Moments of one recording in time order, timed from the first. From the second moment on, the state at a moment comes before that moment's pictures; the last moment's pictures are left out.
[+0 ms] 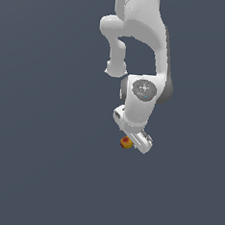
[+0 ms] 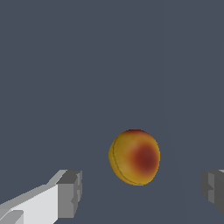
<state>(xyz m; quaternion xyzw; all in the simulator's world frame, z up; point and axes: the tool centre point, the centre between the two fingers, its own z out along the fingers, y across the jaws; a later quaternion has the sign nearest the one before) 0.036 0.082 0.099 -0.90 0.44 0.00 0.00</state>
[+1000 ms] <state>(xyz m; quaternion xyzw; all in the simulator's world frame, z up) 0.040 0.089 0.083 -0.85 0.53 0.00 0.00</state>
